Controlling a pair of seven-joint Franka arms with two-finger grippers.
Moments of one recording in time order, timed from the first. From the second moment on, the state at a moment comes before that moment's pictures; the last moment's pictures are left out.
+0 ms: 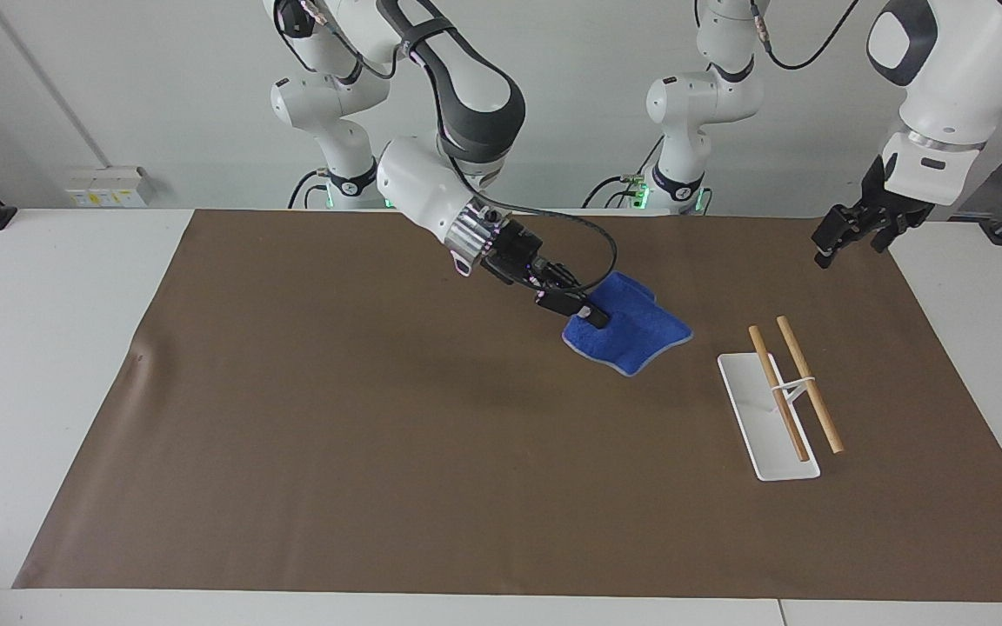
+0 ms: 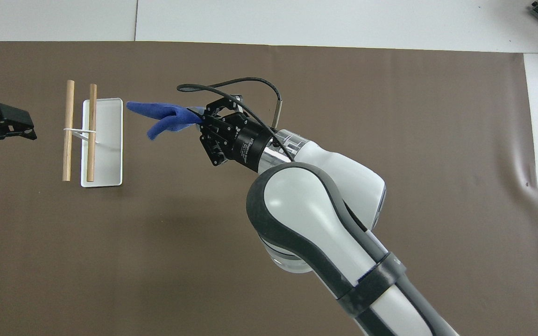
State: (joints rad) left arm 0.05 -0.02 -0.11 -1.62 0.04 1.65 -0.47; right arm 0.58 0.31 0.12 -1.66 1.67 2.84 0.72
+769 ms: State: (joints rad) left arm -0.01 -0.08 -0.12 -1.86 -0.06 2.09 -1.11; right arm 0.58 0.31 0.12 -1.66 1.64 2.82 0.70
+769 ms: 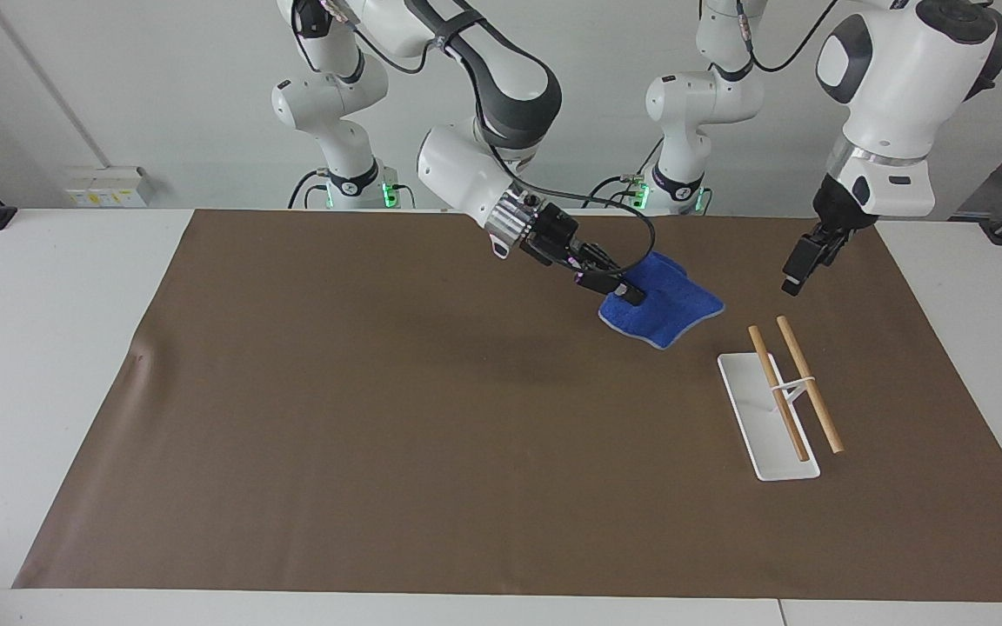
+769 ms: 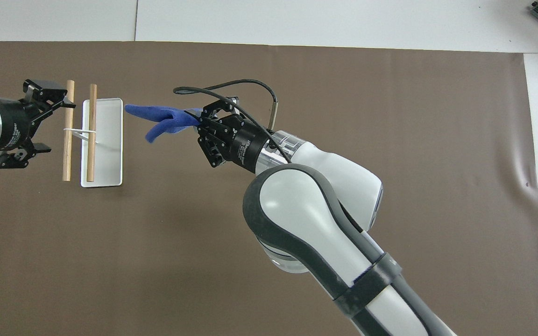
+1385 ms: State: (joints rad) left arm -0.02 -0.09 -0.17 -1.94 -0.07 2.24 -1.46; right arm 0.57 0.31 0.12 -1.66 1.62 2.81 0.67
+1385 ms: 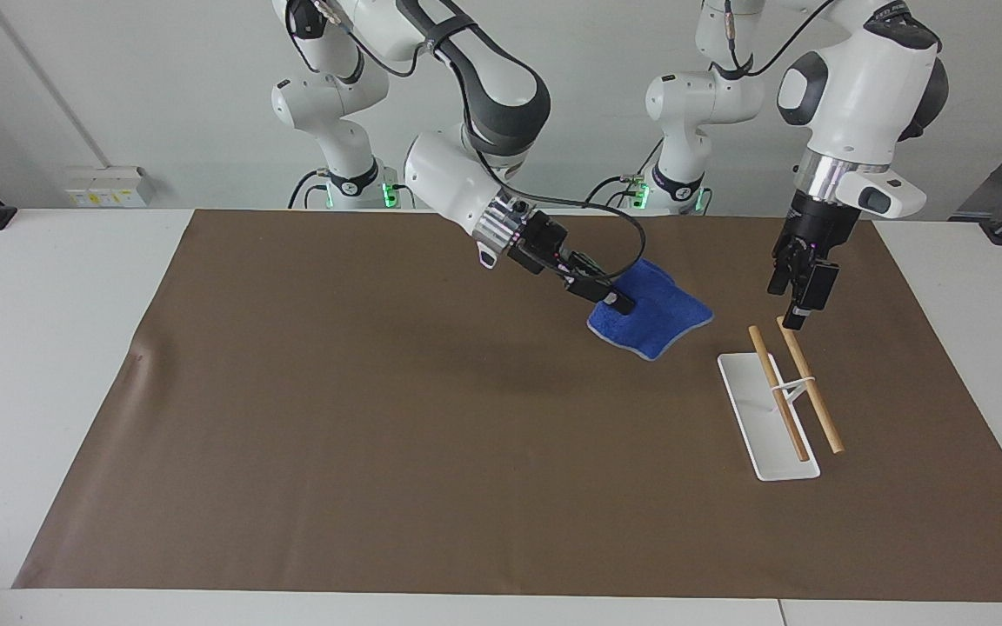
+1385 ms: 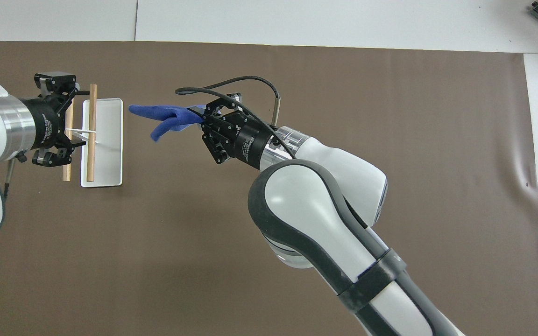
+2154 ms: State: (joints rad) left arm -0.02 -0.09 -0.31 -1.95 -0.07 2.38 -1.68; right arm 0.57 0.31 0.12 -1.66 1.62 2.81 0.67
